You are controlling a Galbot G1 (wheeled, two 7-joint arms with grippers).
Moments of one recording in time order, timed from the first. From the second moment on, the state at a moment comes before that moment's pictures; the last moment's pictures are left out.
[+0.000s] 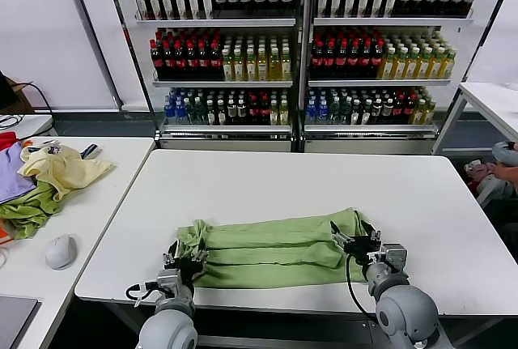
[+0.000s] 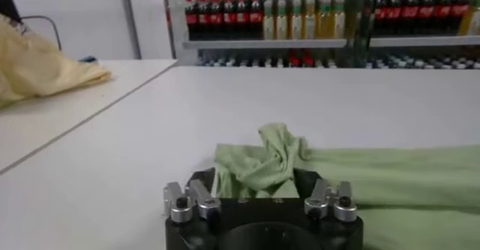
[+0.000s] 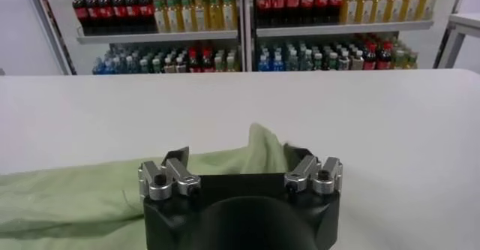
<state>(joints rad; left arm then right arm) 1.30 -1.33 -0.26 -1.91 -0.33 0.43 -0.50 -1.23 1.21 0.43 1.98 0.46 -0.52 0.15</state>
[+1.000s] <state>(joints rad) 1.23 -1.16 -0.51 -1.90 -0.56 0.44 -0.45 -1.23 1.20 0.42 2.02 0.48 -0.51 0.15</state>
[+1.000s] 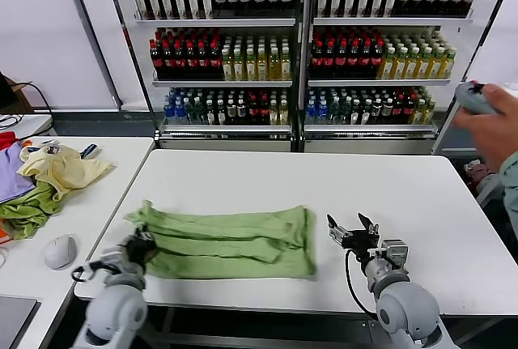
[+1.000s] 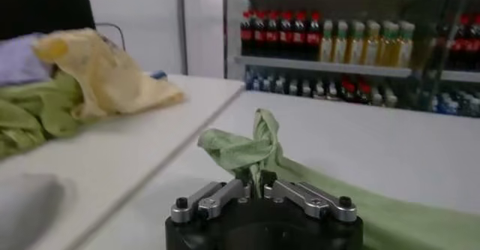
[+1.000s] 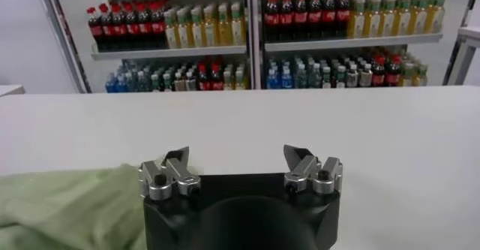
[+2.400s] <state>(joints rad) 1.04 -1.41 -0.12 -1.95 -1.00 0.43 -0.43 -1.24 1.22 0.42 2.00 0.45 -0.49 0.14</state>
